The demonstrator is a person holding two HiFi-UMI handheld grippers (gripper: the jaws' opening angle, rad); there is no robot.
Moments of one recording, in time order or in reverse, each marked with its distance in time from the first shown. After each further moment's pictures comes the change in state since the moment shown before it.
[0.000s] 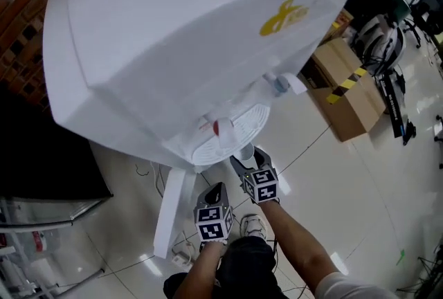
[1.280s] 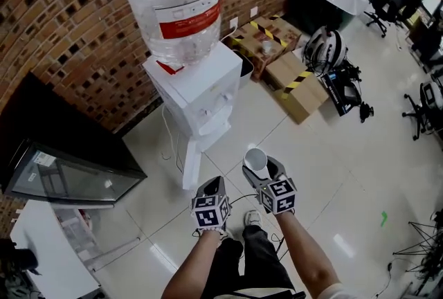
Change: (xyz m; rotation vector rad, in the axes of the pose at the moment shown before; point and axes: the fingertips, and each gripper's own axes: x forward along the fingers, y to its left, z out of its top) left arm -0.393 -0.181 0.169 0.062 0.040 -0.102; right arm -0.464 0.148 0.263 0.064 -0.072 -0.040
